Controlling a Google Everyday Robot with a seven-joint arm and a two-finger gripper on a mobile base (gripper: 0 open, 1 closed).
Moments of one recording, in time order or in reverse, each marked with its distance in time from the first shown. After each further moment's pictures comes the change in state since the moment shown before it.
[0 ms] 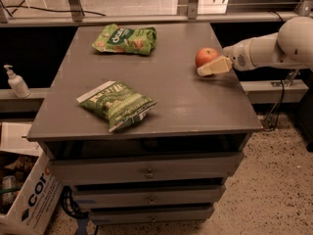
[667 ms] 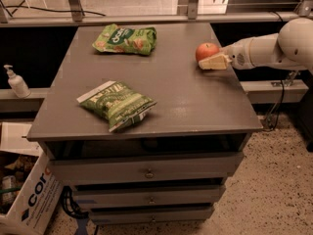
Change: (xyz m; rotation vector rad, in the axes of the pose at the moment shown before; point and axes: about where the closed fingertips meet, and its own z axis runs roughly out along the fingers) arm -0.009 0.000 0.007 -0.039 -0.063 0.027
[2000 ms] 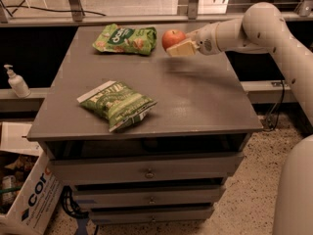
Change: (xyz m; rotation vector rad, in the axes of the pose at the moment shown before) arm -0.078 0.053 0.068 -0.147 -0.087 -0.108
